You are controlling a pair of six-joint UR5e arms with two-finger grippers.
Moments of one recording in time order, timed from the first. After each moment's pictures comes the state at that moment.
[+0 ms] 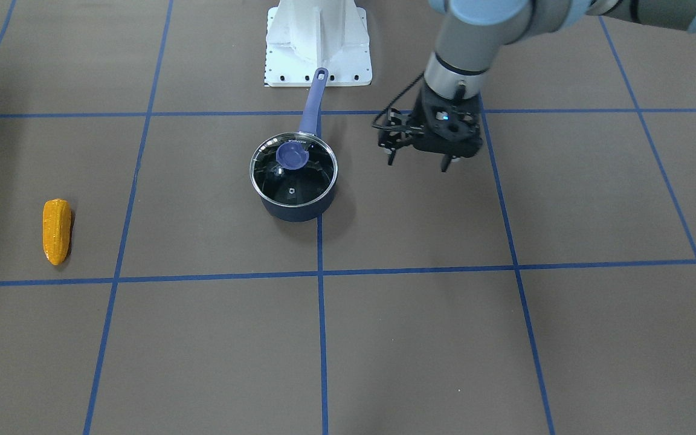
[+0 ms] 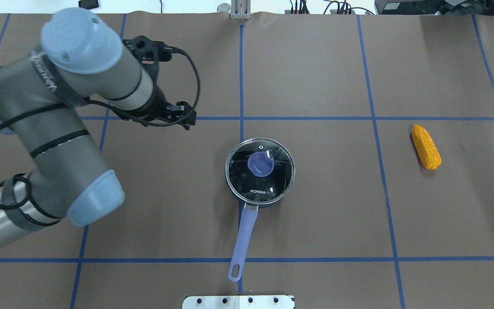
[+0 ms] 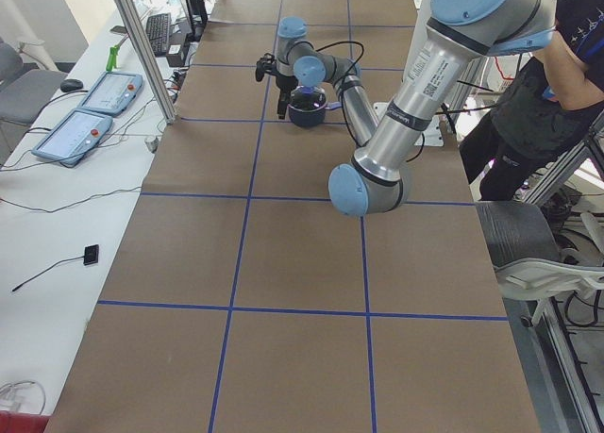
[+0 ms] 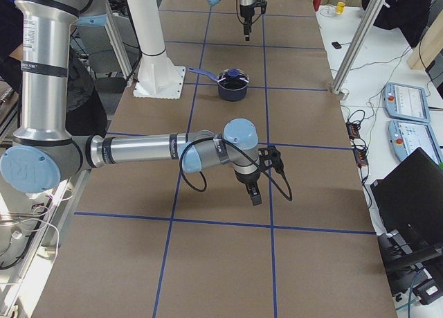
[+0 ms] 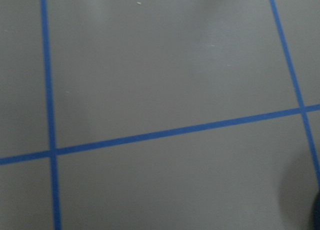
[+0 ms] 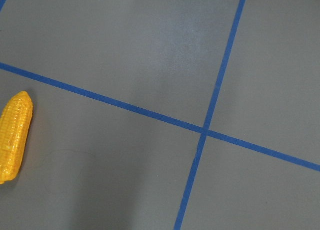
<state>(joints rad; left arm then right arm) -0.67 -2.27 -1.88 -1.40 -1.95 -1.04 1.51 -1.69 1.79 -1.35 2.30 -0.04</state>
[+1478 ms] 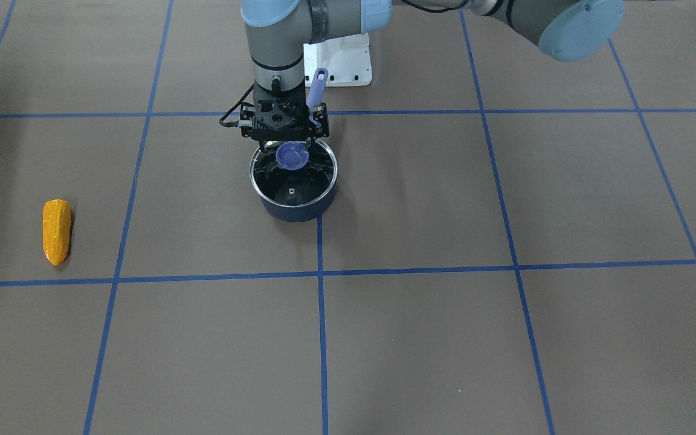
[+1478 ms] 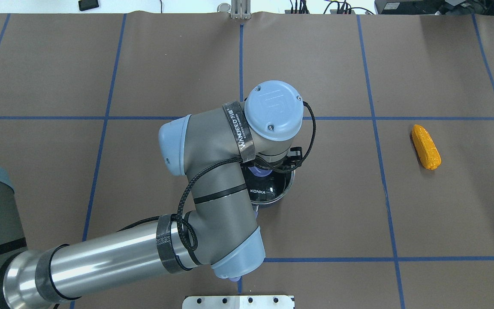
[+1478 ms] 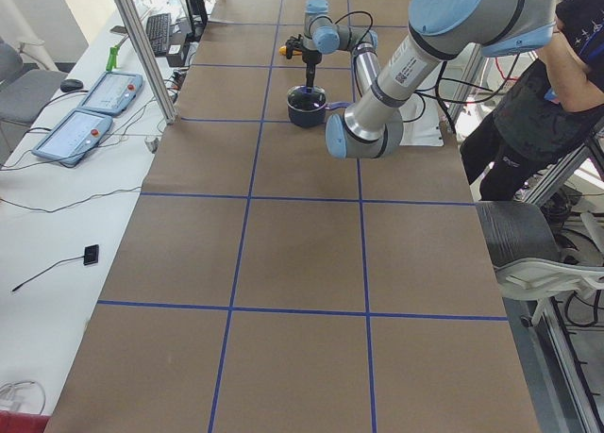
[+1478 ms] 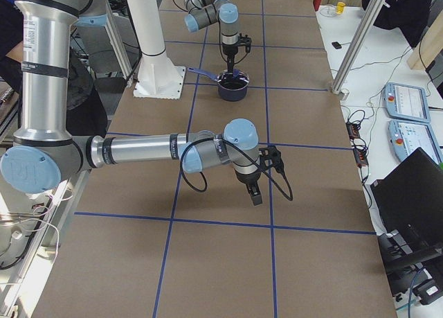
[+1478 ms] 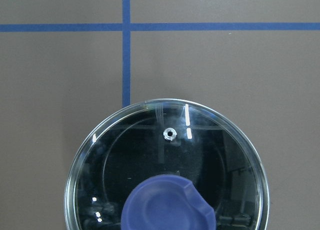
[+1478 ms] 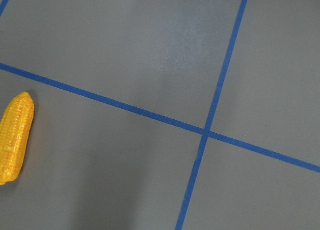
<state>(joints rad) -0.43 -2.60 -1.53 -1.39 -1.79 -1.26 1.51 -1.69 1.79 -1.35 2.31 -0.04</state>
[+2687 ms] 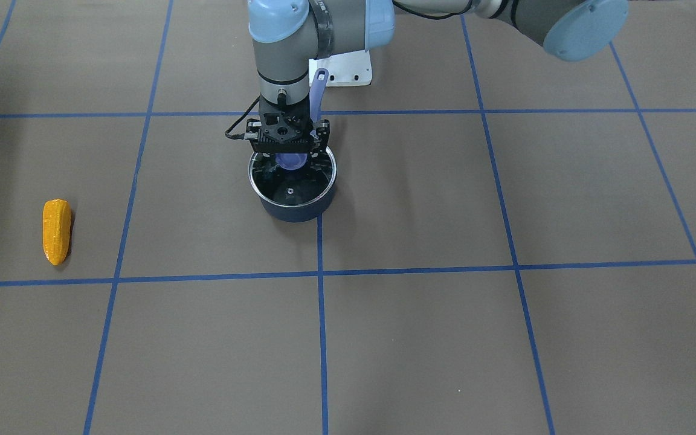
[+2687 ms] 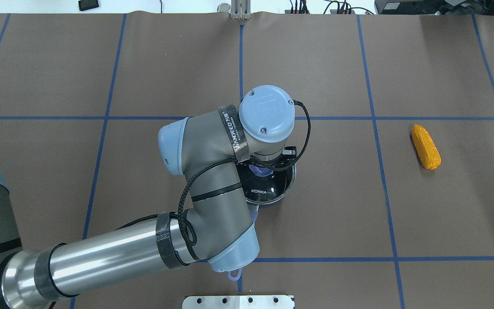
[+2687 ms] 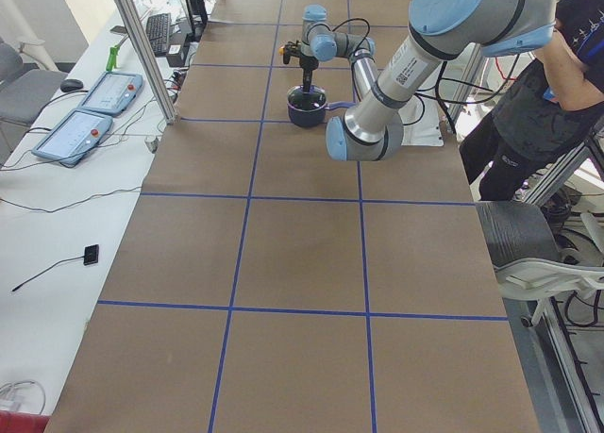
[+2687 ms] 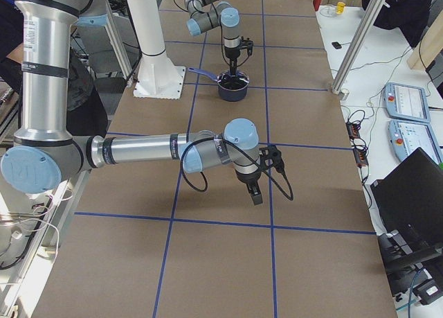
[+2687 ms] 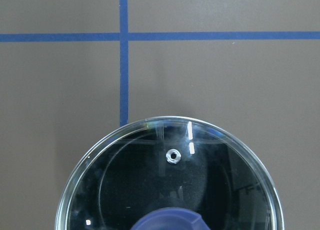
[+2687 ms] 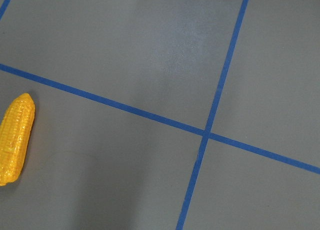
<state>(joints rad) -0.44 -2.57 -1.51 -1.45 -1.77 -1.26 1.51 -1.68 1.79 -1.35 2.31 -0.04</state>
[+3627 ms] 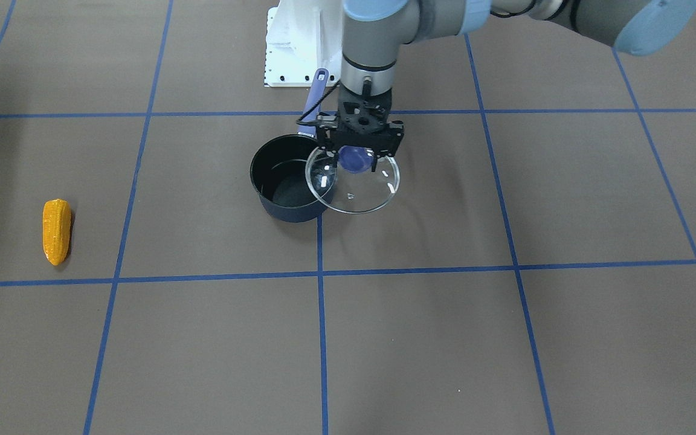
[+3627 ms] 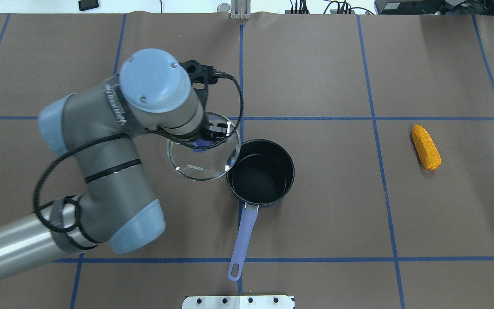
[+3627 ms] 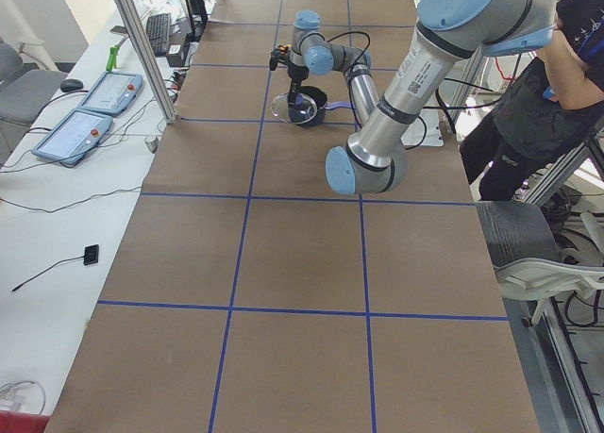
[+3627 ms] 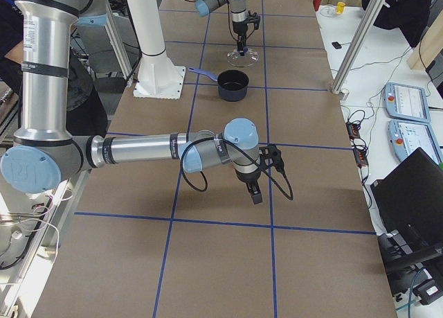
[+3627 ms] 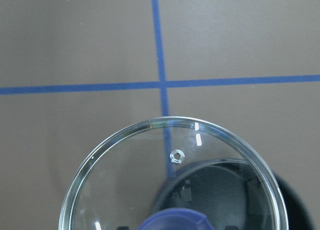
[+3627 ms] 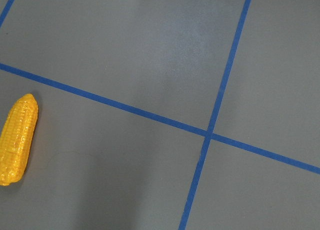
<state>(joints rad) -0.60 -2.26 -1.86 -1.44 -1.83 -0.99 1.51 -1.69 1.79 -1.35 2.32 -0.04</state>
